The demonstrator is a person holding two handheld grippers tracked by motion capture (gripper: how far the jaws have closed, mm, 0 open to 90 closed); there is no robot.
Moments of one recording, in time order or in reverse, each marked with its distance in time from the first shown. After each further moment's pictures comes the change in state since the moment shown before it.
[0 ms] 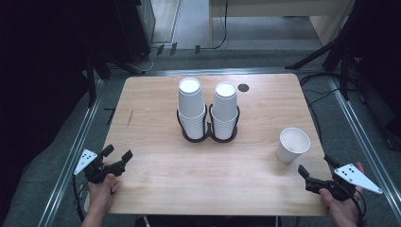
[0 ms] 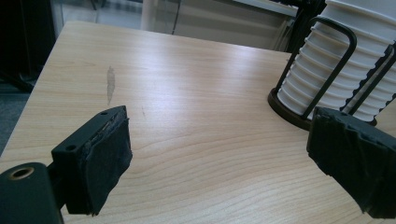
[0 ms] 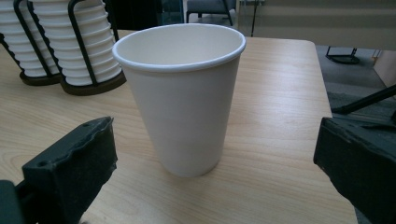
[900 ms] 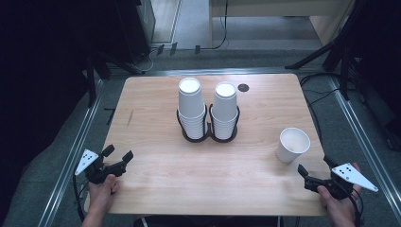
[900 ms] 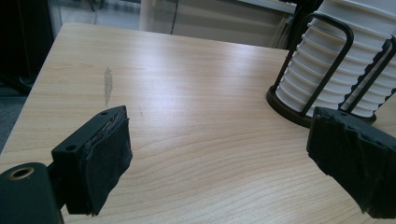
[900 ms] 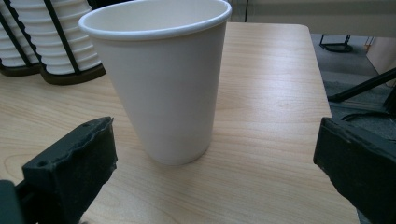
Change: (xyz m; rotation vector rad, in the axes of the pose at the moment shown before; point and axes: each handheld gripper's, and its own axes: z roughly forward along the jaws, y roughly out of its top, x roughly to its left) left arm -0.002 0.000 0.000 0.003 -0.005 0.021; right arm -0.006 -0.011 0.008 0.034 -0.030 0.014
